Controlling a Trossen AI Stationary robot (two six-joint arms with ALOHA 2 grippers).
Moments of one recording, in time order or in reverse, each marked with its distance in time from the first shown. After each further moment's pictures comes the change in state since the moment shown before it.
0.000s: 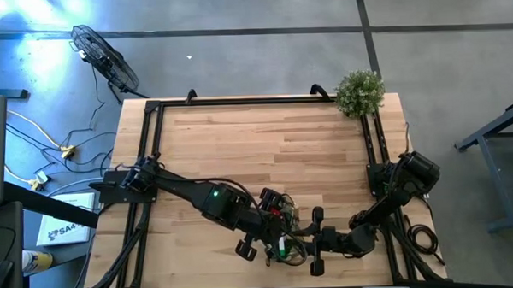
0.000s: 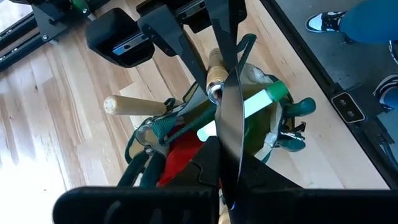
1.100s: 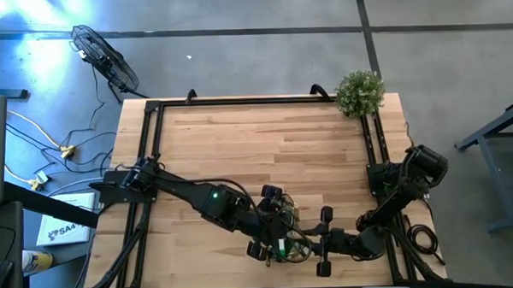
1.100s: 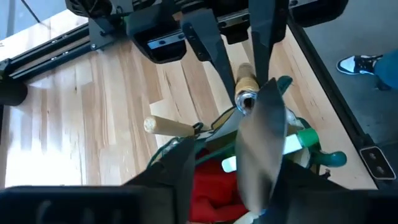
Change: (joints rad) left arm 0.000 0.001 0.000 0.106 -0.148 -0.110; right arm 0.061 -0.089 0.000 -0.094 0.098 -0.055
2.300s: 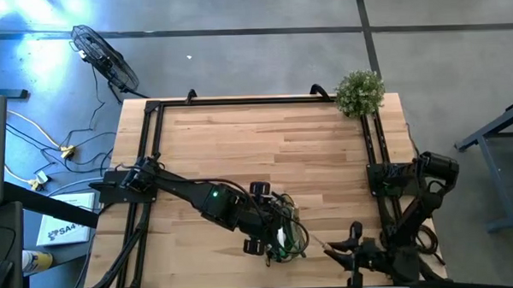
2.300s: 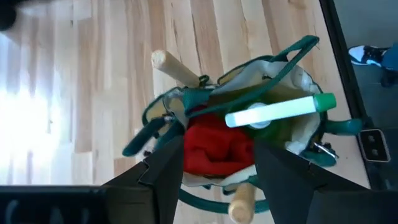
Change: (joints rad) left arm 0.000 -0.001 0.000 -0.165 -0.005 -0.213; right arm 0.304 0.003 0.000 -0.123 0.406 0.367
